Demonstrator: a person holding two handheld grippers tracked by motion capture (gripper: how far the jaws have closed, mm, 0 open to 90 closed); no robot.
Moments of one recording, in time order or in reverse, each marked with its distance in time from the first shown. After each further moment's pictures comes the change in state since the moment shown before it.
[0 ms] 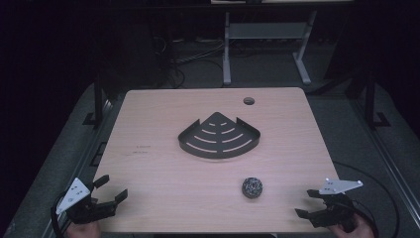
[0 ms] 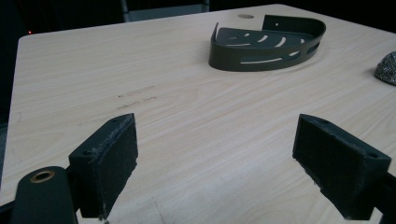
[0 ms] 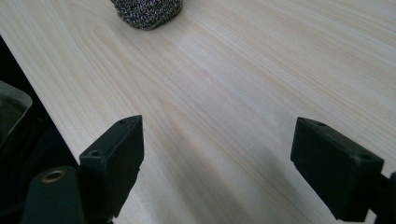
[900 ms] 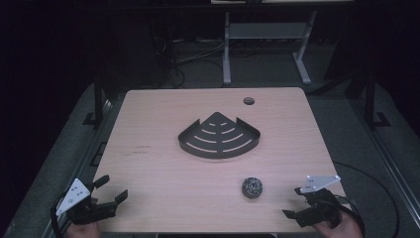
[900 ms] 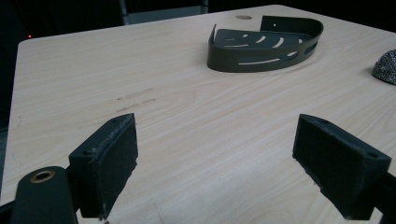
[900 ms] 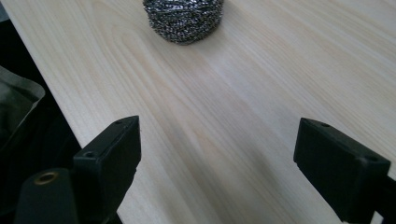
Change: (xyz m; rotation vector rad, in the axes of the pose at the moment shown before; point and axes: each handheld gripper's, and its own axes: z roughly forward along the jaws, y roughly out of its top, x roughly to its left) left arm -0.001 0.000 -0.002 -0.008 -0.001 0.010; right arm 0.027 0.033 0.017 0.093 0.009 -0.098
